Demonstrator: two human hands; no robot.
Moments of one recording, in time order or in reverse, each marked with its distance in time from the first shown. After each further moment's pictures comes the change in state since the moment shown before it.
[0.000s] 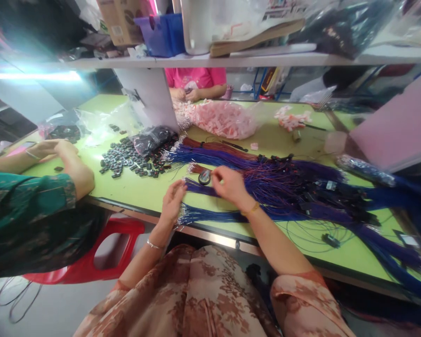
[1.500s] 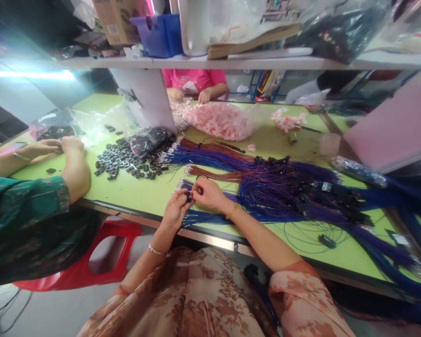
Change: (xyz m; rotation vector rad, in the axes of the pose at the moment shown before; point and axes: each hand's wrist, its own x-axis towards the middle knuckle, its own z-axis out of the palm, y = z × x) left_hand -0.009 -0.007 0.014 -0.359 -0.029 -0.309; right_hand 0.002 -0.020 0.046 0.187 -0.250 0.002
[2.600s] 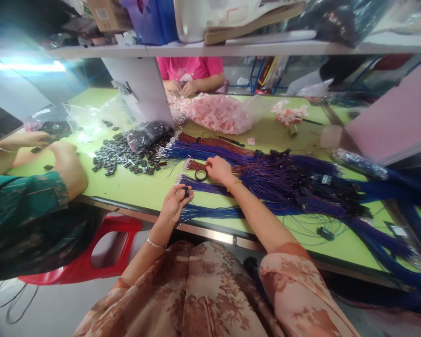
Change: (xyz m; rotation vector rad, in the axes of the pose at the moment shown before) left_hand 0.000 0.007 0.002 0.074 0.030 -0.042; right_hand 0.040 0.058 -0.026 -0.464 -0.054 0.344
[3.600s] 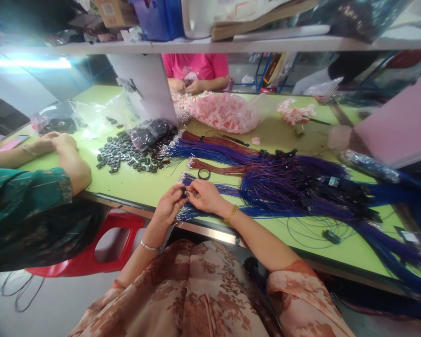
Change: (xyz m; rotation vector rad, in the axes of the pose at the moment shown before) left_hand -0.014 0.019 -0.014 -0.030 -0.104 -0.017; right_hand -0.078 -0.063 0.010 0.346 0.058 -0.436
